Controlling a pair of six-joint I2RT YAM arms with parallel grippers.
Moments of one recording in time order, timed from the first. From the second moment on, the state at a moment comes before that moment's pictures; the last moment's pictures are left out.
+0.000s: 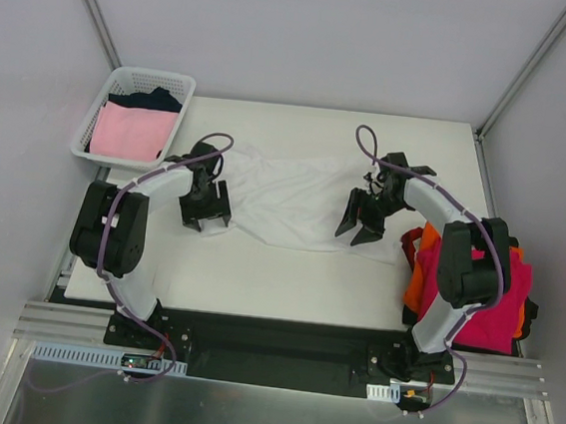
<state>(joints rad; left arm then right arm) -0.25 1.70 1.06 -0.71 0.05 -0.53 0.27 1.77 1.25 -0.91 -0.51 0.40</state>
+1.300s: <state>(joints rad) -0.25 1.59 1.62 -1.09 0.06 -0.50 0.36 1.85 1.33 -0.91 -0.48 0.44</state>
